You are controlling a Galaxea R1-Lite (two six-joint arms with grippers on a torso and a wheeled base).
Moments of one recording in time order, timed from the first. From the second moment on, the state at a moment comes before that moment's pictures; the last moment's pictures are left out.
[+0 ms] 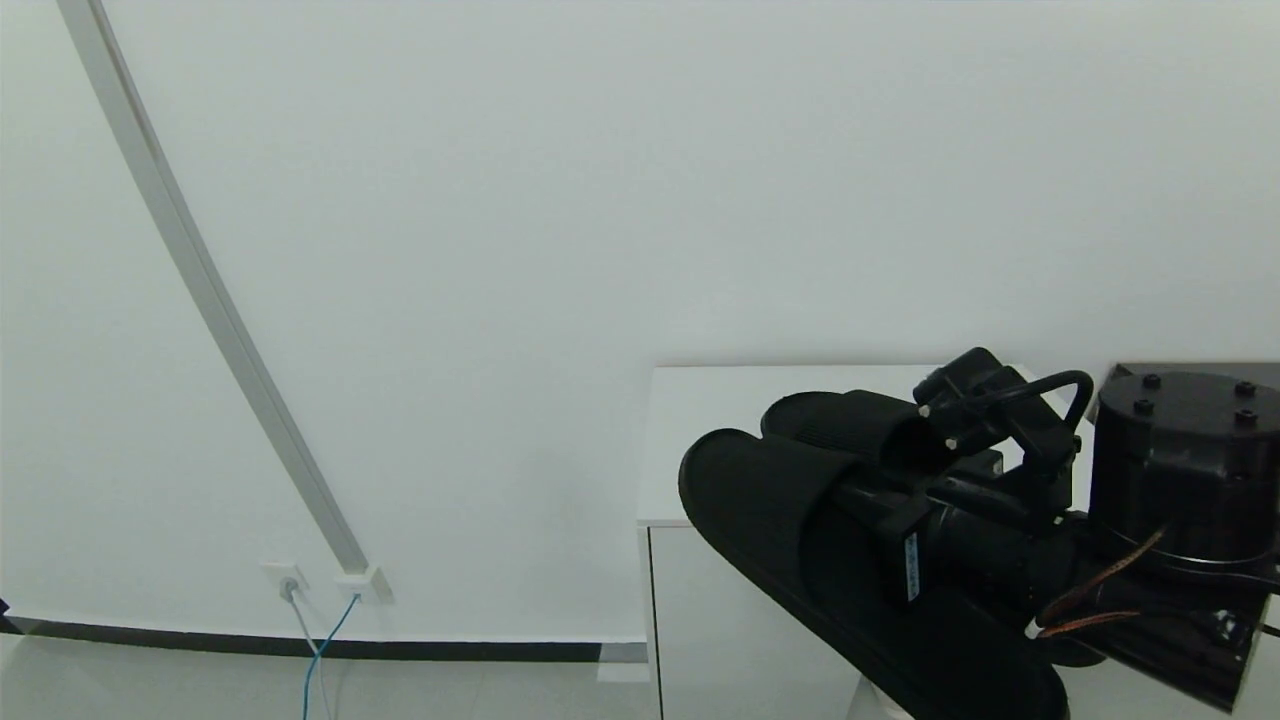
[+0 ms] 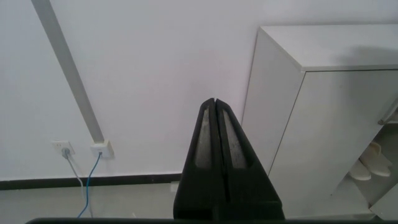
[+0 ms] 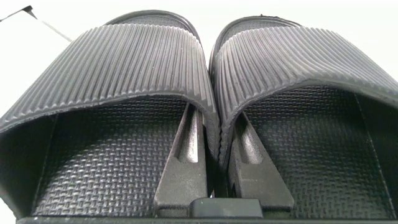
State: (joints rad) left arm 0.00 0.00 0.00 0.00 -0.02 0.00; right arm 0.80 1.53 -0.64 -0.67 -0.17 -0.01
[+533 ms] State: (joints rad) left arm 0.00 0.00 0.00 0.00 -0.02 0.00; right arm 0.80 1.52 -0.62 -0.67 -0.17 -0.01
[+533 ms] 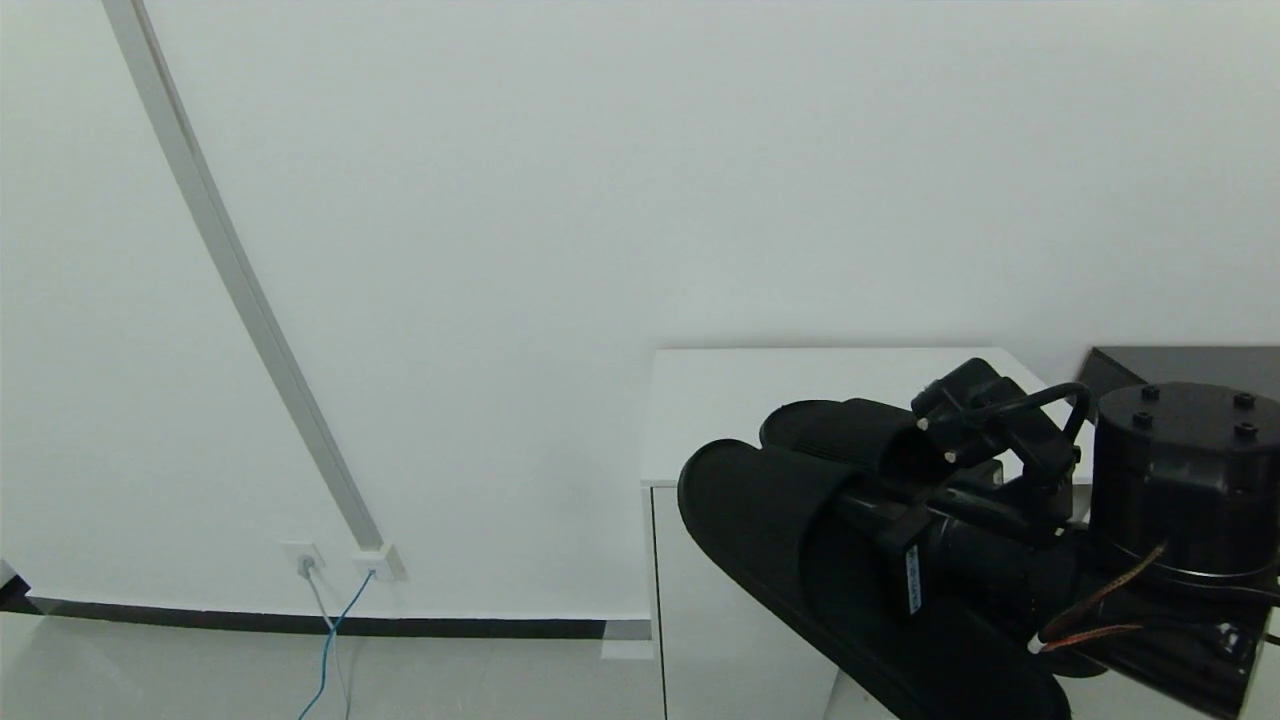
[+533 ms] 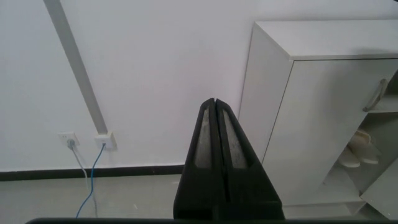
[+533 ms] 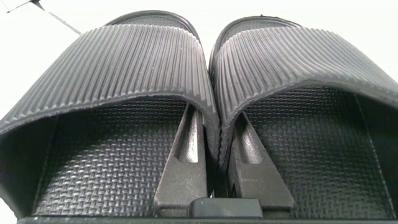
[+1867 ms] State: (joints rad) left arm 0.00 0.00 0.00 0.00 -0.02 0.00; right arm 0.80 1.52 -0.60 -0.67 -0.17 -0.01
